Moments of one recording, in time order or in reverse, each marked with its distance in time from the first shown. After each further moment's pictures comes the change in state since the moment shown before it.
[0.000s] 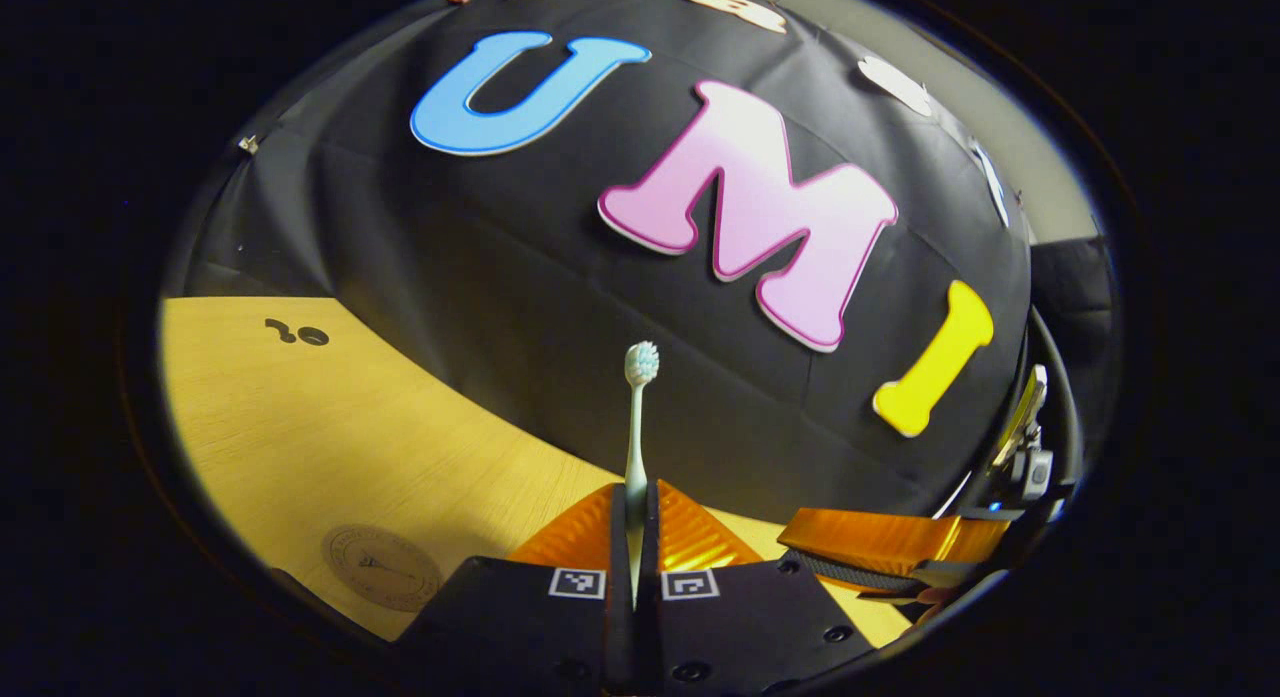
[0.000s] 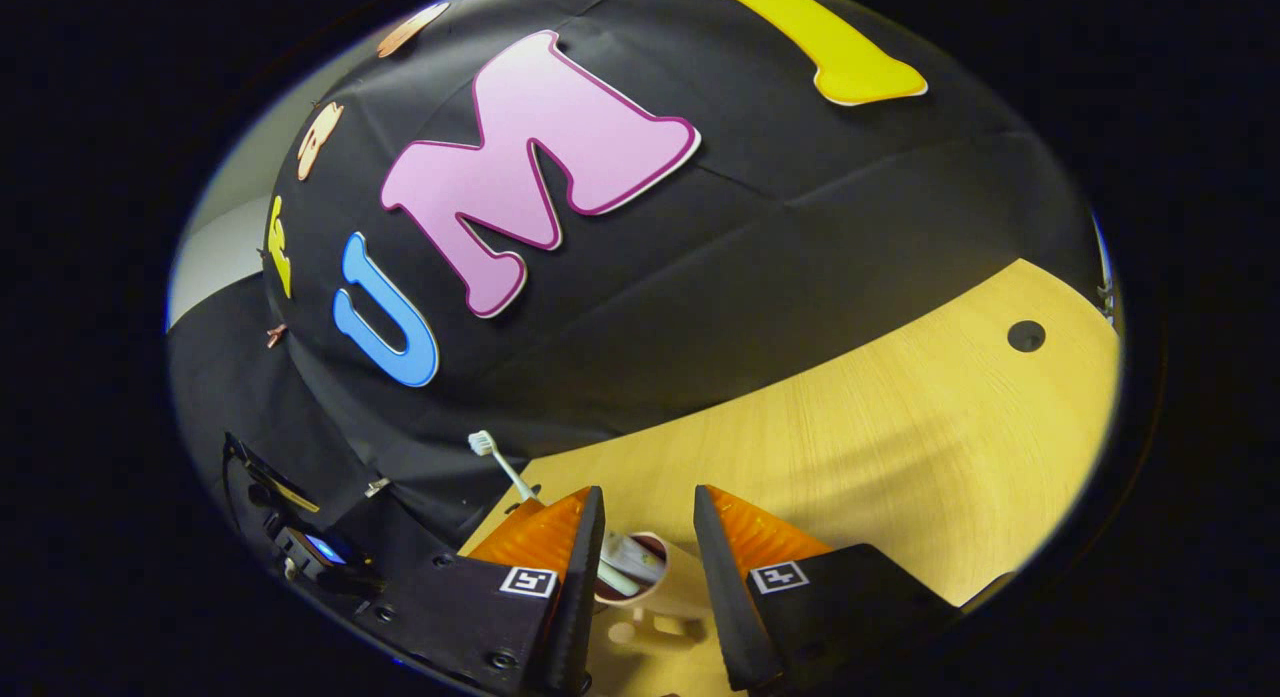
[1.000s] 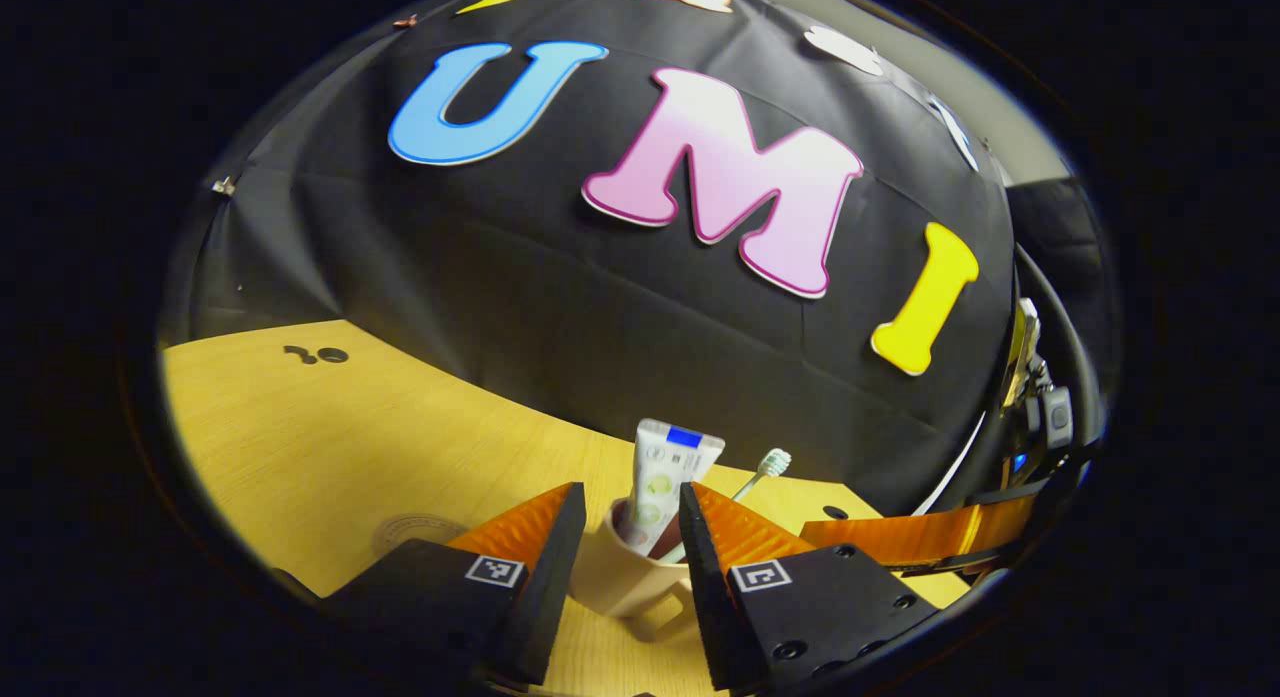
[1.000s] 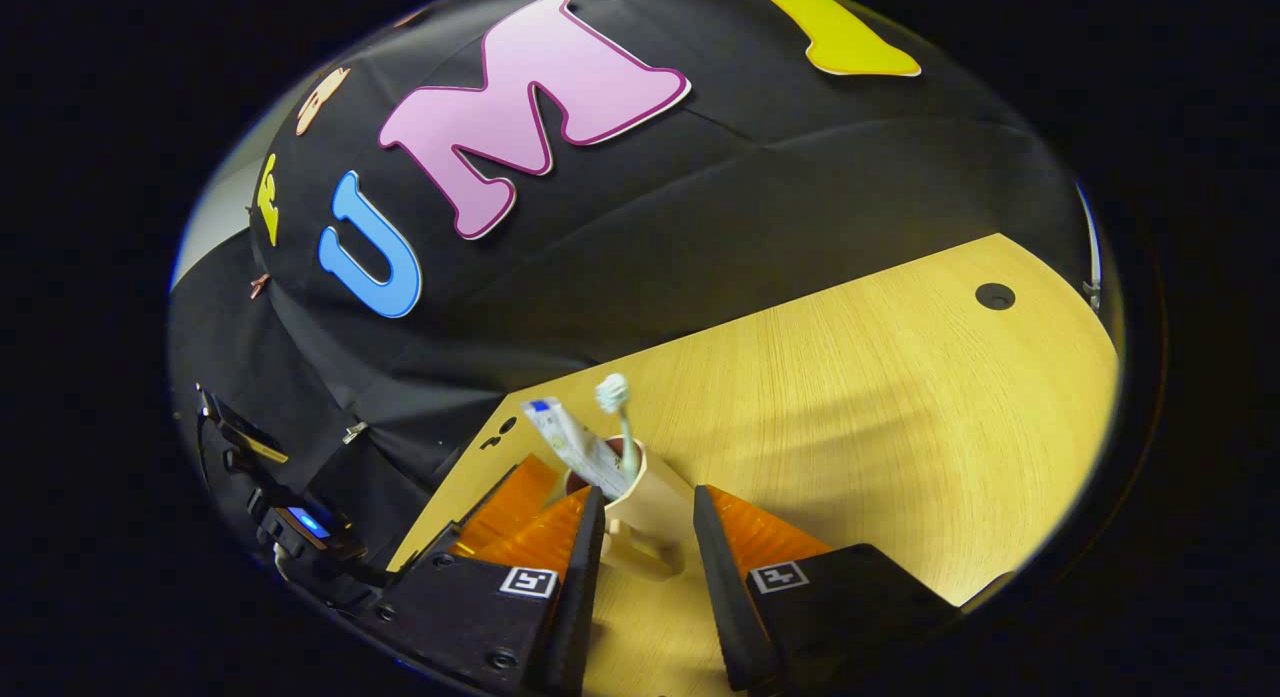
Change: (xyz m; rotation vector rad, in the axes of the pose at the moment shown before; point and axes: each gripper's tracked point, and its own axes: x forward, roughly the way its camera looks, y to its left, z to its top) left arm -0.053 0.021 -0.003 0.085 0.019 0.022; right arm -0.030 -0.002 -0.053 -0.059 0.160 -0.071
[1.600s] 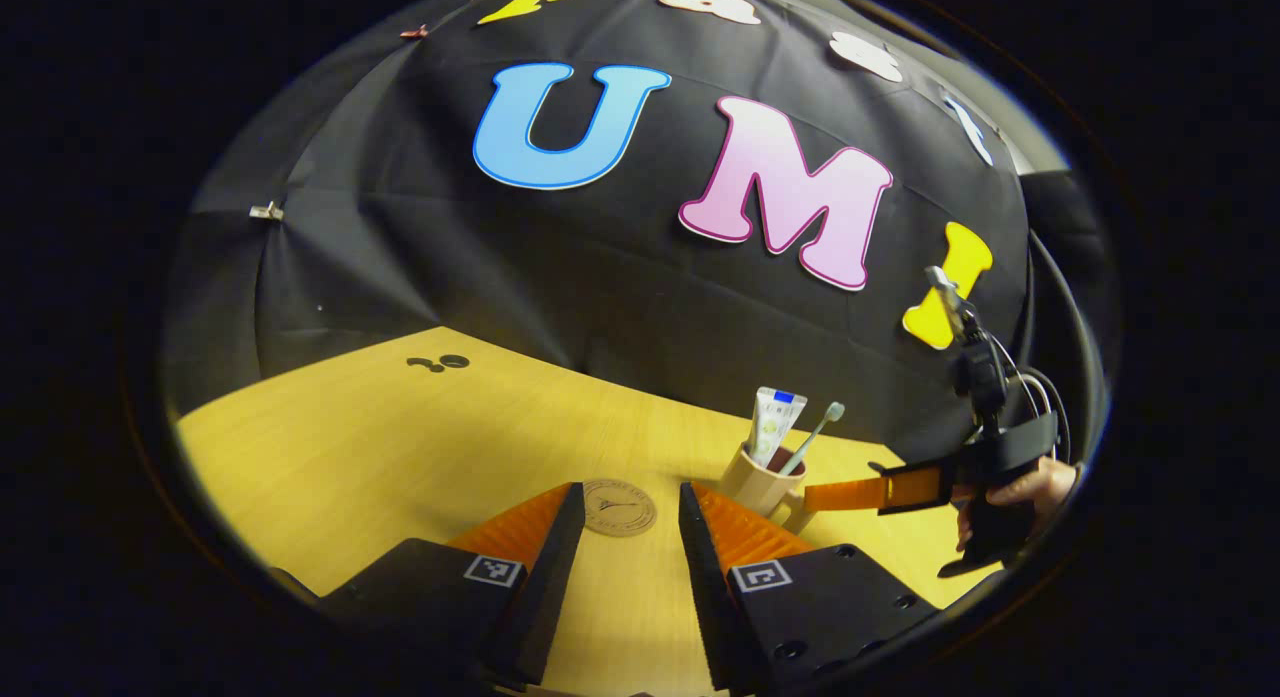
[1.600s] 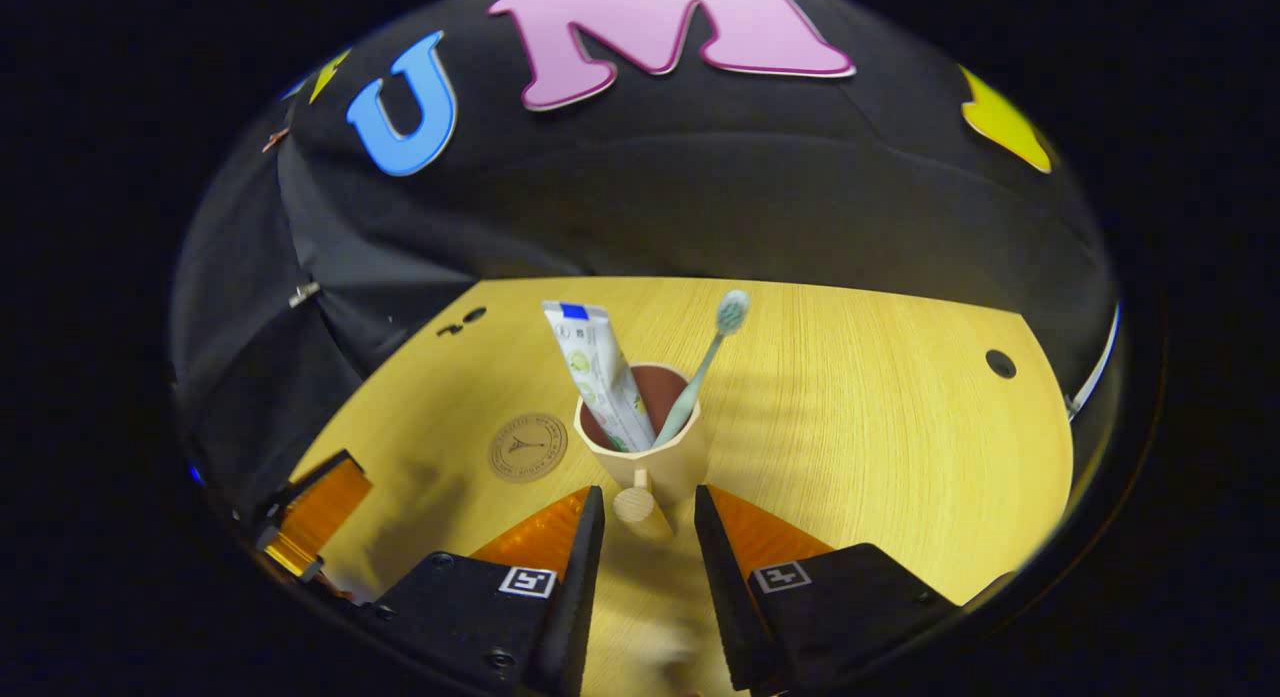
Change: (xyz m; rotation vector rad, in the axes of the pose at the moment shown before) left arm -0.131 0.096 0.009 0.116 0.095 0.129; right arm 0.027 0.021 -0.059 -0.408 0.238 -0.160
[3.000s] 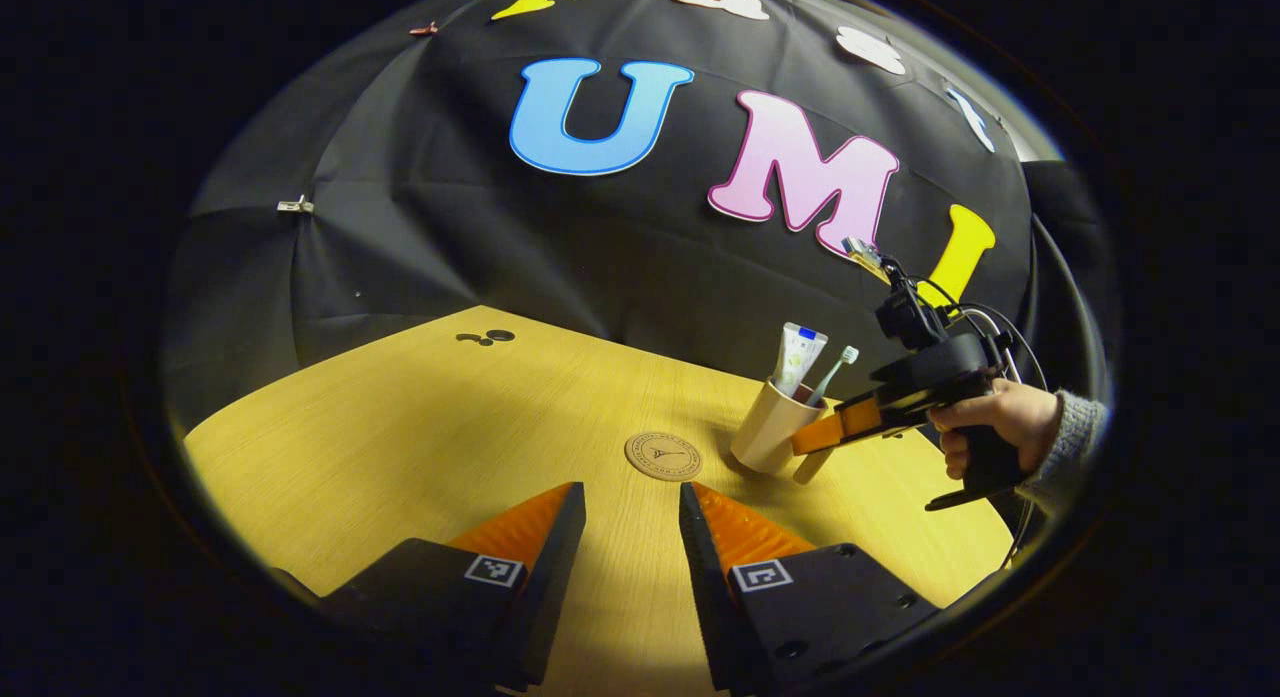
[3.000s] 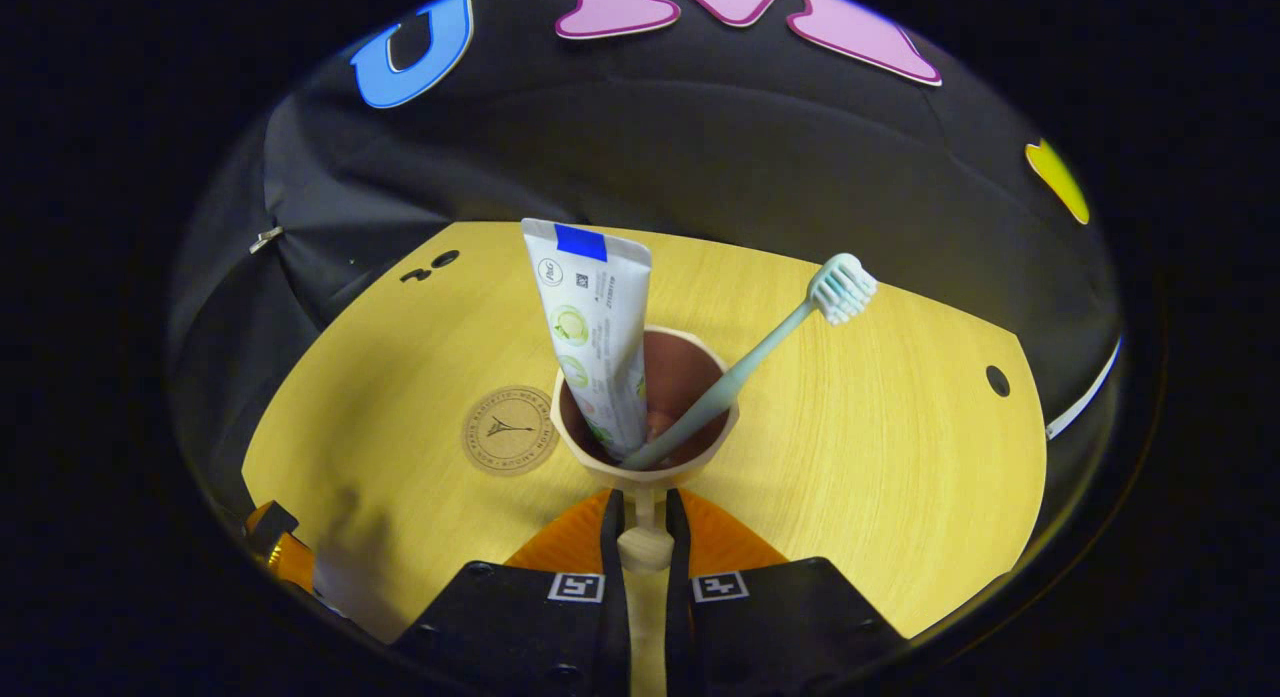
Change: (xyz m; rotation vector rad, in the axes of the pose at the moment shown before) left arm -0.049 0.038 -0.025 -0.013 0.061 0.050; right arm 0.034 0.032 0.007 -0.038 0.118 -0.060
